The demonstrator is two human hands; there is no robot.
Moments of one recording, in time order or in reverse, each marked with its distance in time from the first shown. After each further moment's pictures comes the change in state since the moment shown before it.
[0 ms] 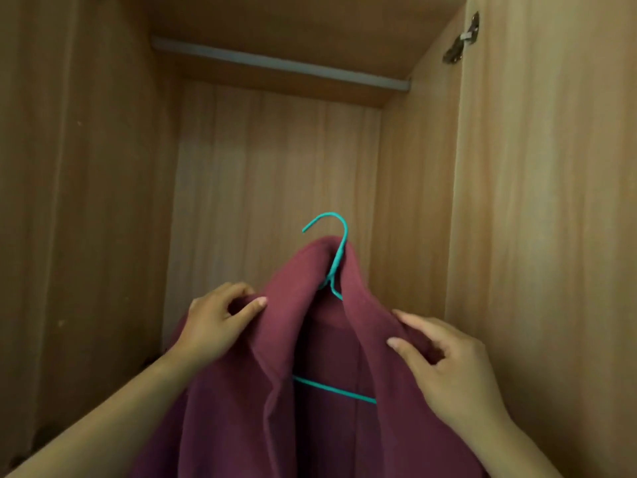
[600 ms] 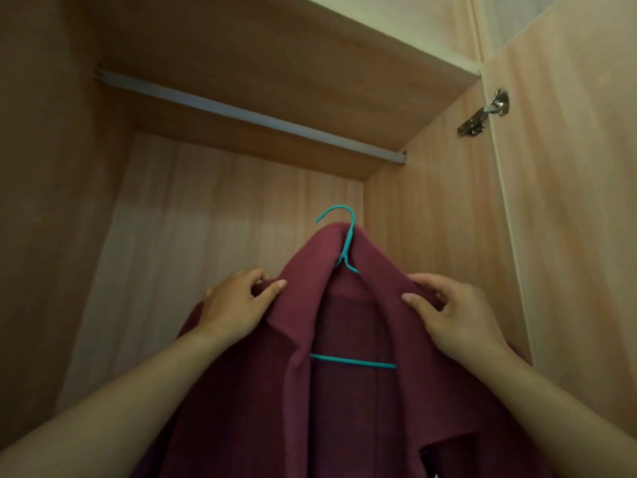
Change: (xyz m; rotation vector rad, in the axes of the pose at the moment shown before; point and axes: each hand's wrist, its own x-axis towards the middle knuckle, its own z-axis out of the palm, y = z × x) left_hand 0.282 -0.109 0.057 0.011 0.048 0.094; right_hand 0.259 0.047 0.117 -0.406 0.244 -0.090
